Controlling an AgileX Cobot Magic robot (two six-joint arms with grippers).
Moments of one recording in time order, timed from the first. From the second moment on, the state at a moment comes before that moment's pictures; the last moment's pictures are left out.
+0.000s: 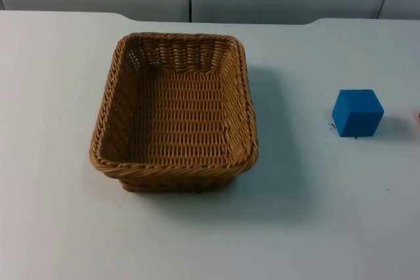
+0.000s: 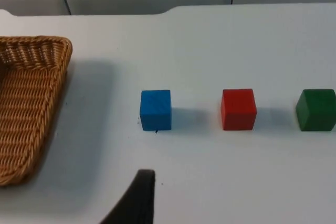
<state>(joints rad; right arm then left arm) 0.03 0.39 -0.78 0.02 1.01 -0.01 -0.06 0.36 -0.69 -0.09 0.92 0.05</state>
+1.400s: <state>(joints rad) 0.03 0.56 -0.84 0.00 0.93 -0.02 -0.06 1.68 -1.10 -0.77 0.63 0.70</state>
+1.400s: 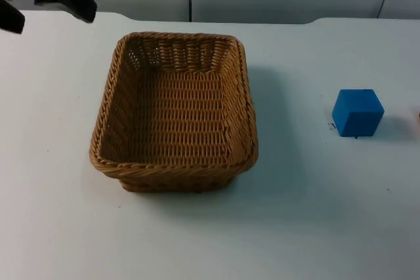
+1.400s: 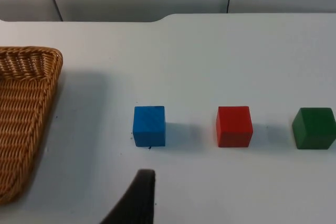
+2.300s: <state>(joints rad) 0.03 0.56 -0.84 0.03 0.92 -0.02 -0.16 2.13 -1.33 -0.80 0.63 0.70</state>
